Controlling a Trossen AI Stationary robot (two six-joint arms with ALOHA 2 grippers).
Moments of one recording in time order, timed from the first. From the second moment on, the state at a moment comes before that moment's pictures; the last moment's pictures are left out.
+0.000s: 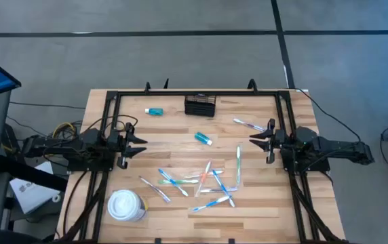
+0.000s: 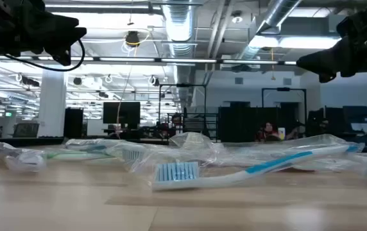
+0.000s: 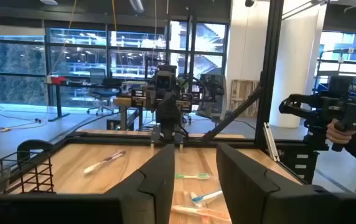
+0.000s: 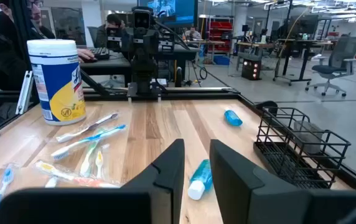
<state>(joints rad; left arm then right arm) -0.01 0.14 0.01 0.31 0.01 -0.06 -0.06 0.01 0.04 -0.05 0.09 -0.03</state>
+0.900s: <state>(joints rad) -0.01 0.14 0.01 0.32 0.01 -0.06 -0.06 0.01 0.04 -0.05 0.09 -0.03</state>
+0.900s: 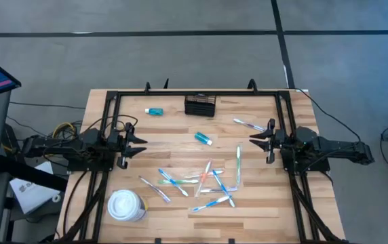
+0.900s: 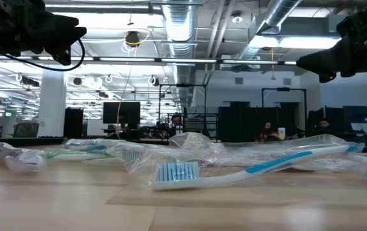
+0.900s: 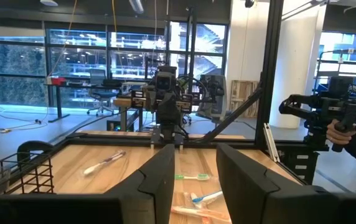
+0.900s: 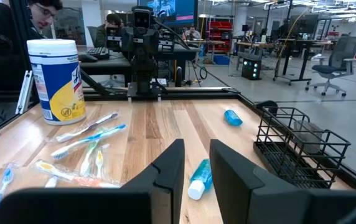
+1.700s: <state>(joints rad) -0.01 0.14 0.01 0.32 -0.06 -0.06 -0.17 0.28 0.19 -0.14 0.34 0.12</state>
